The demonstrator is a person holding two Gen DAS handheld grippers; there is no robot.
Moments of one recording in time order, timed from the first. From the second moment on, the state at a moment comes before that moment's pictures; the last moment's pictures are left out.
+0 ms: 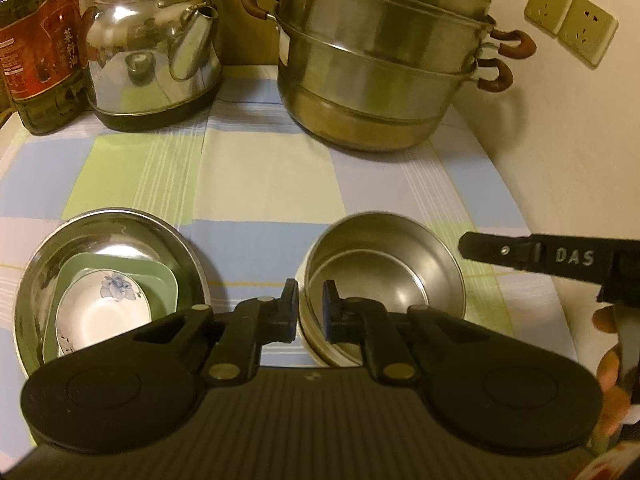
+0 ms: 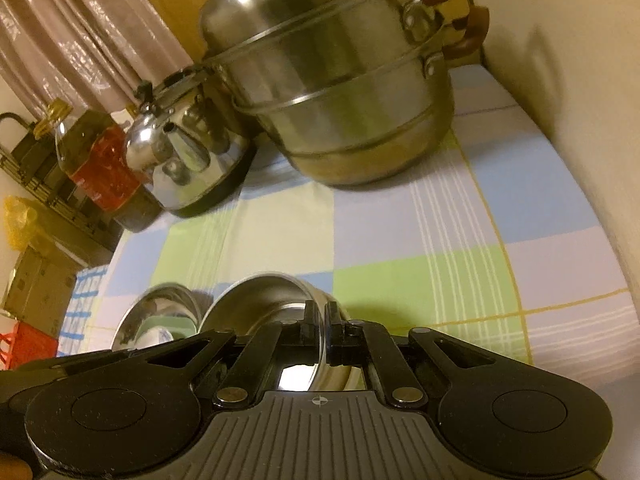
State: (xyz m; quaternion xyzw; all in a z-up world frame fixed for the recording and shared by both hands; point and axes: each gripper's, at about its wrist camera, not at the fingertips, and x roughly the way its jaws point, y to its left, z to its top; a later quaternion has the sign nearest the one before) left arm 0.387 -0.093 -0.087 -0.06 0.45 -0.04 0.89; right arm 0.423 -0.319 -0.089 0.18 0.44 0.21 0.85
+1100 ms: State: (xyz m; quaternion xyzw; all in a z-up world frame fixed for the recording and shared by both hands) left arm 0.412 -0.091 -0.126 -0.09 0.52 -0.03 0.85; right arm 0.439 -0.288 -0.127 0.12 0.52 0.18 0.83
